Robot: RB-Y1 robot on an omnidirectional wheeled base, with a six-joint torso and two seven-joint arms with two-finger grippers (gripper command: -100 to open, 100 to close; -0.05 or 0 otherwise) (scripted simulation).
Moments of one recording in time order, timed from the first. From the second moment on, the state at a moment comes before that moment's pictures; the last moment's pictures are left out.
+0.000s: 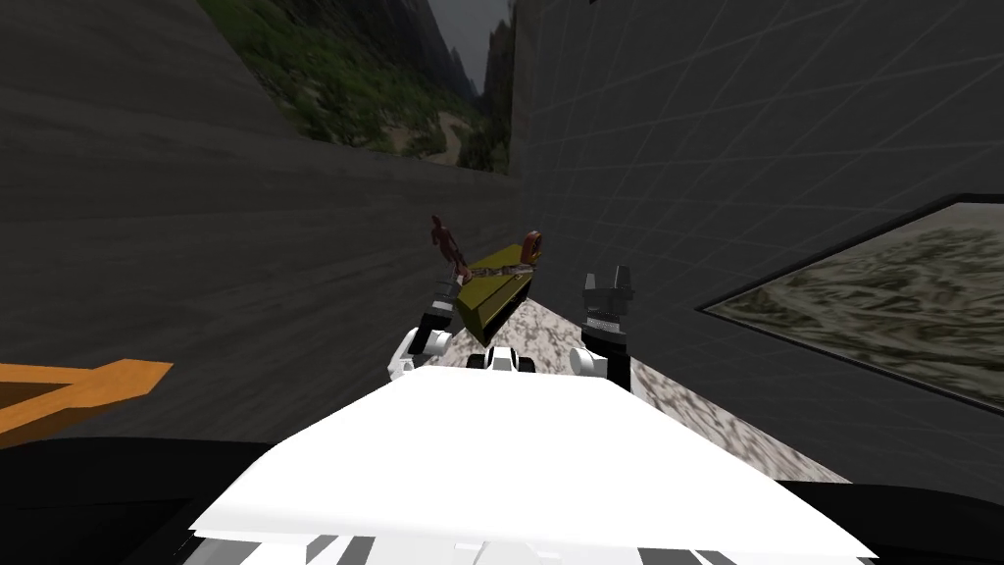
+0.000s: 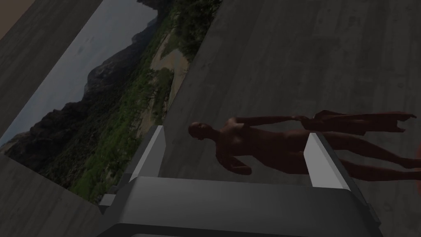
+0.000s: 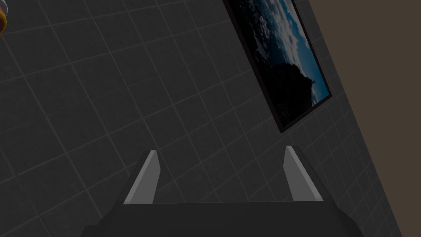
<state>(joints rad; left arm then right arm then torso) 0.31 0.18 -0.11 -2.09 -0.03 -0.24 0.09 0.48 0.01 -0.03 -2.27 0.02 -0.45 -0.17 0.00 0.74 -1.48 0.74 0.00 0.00</state>
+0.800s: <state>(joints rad) 0.15 0.22 -0.18 -1.94 0.04 -0.04 0.13 0.48 0.01 -0.03 -2.27 0.02 -0.45 -0.17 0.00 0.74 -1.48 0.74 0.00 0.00</state>
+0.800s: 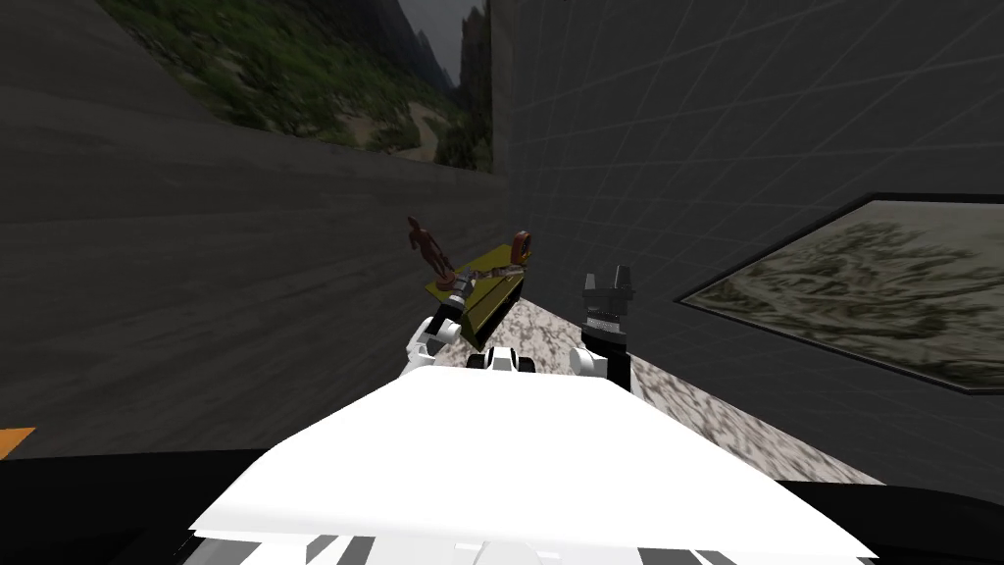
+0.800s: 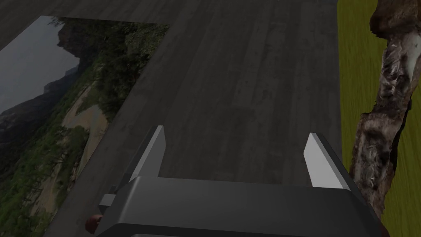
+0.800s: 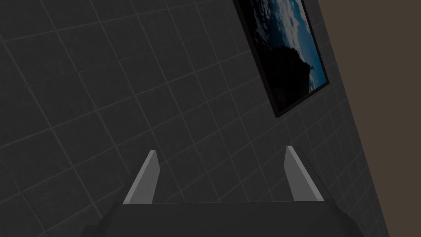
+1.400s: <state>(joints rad) 0.04 0.23 -0.23 -1.82 0.09 0.09 0.16 0.48 0.01 -0.03 -2.27 0.02 -0.45 -0.17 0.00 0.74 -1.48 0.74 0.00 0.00</state>
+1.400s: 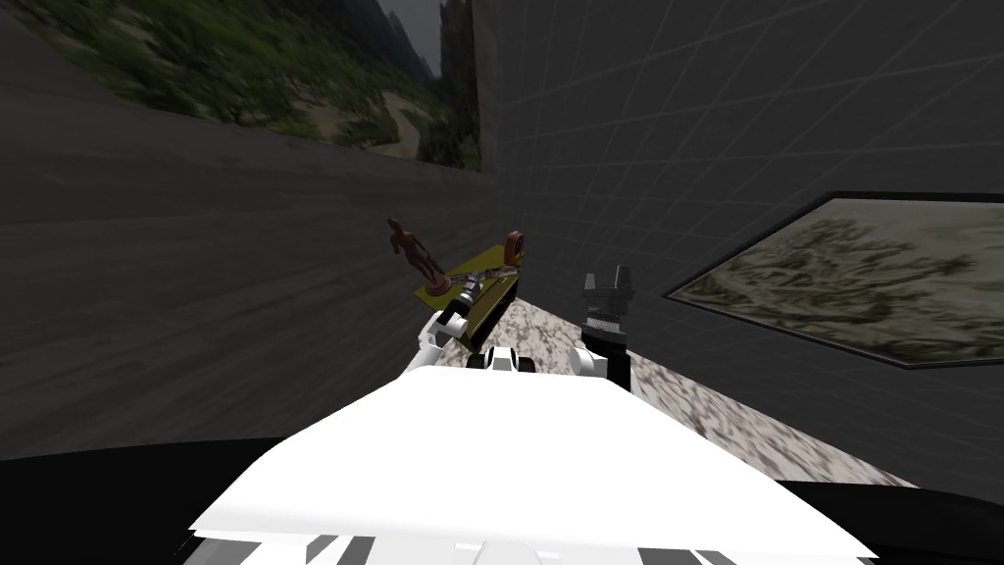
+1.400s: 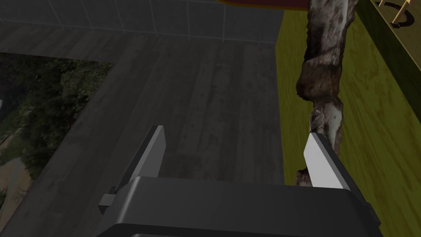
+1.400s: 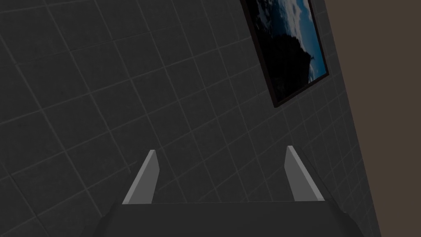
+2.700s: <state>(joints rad) -0.22 0.32 -0.34 -1.53 0.21 0.41 0.21 0.48 0.01 -0.03 -2.27 0.02 -0.45 -0.17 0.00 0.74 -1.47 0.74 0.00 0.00</state>
